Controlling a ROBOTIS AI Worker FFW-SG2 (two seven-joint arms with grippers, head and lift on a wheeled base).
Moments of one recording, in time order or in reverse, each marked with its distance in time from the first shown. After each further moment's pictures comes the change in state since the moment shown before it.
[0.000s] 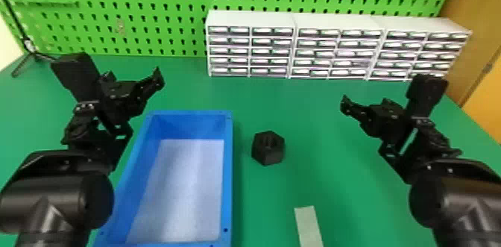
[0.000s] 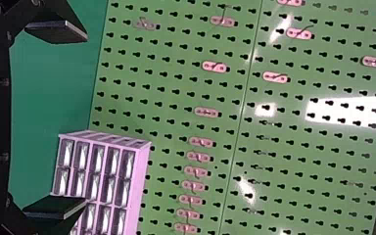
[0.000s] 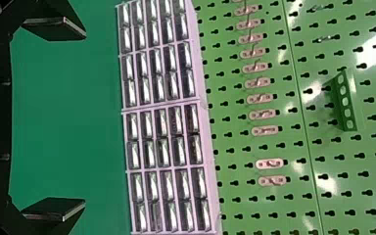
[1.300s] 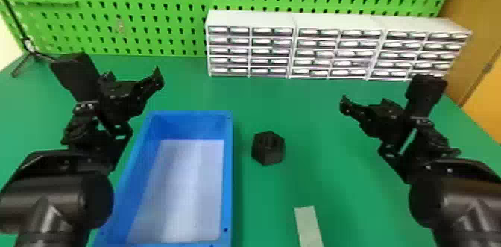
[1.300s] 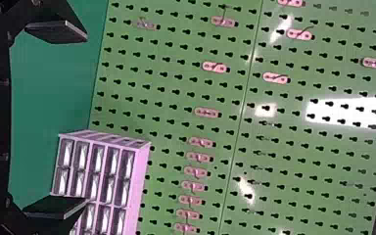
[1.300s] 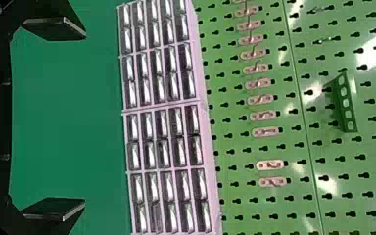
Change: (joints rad) left arm 0.000 0.000 0.002 0.000 0.004 0.000 0.000; right arm 0.001 -0.001 0.004 0.000 0.000 0.000 0.000
